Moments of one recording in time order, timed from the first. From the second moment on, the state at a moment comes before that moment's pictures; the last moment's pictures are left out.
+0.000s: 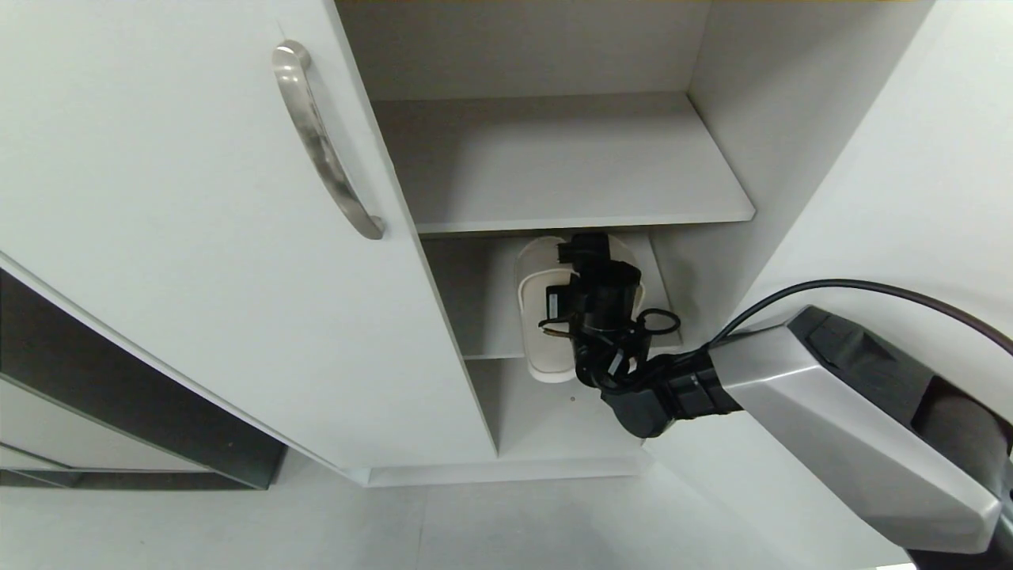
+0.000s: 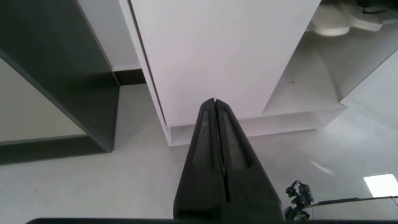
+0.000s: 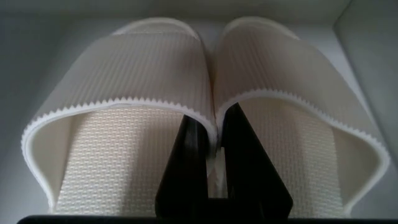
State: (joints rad) left arm 0.00 0.00 0.00 0.00 -0.05 0.03; right arm 0.70 2.43 -1.68 -0.88 -0.66 -0.06
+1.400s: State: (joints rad) left arm 0.00 0.00 0.00 0.00 -0.04 0.02; right arm 0.67 2.47 -1.79 -0.80 -0.67 -0.06
